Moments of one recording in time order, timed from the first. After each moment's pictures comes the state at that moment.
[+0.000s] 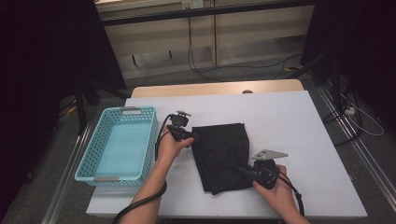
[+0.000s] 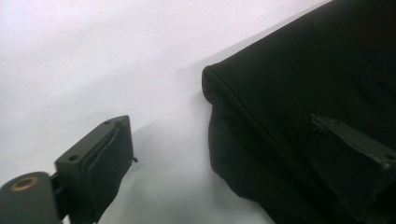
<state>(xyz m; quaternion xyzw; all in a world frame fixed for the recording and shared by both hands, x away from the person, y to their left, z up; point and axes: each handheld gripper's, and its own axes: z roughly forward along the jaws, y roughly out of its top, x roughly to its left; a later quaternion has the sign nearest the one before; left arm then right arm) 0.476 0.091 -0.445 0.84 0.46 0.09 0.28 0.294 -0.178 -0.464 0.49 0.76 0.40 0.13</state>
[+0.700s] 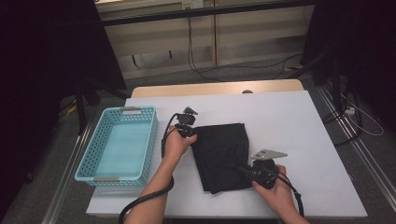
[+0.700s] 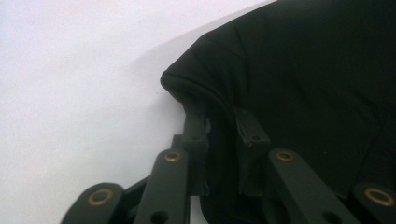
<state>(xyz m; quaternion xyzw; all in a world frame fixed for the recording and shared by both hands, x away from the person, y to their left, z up) 0.482 0.066 -0.432 0.84 0.49 0.02 0.23 0.295 -0.176 -0.462 0.49 0.76 0.40 0.13</state>
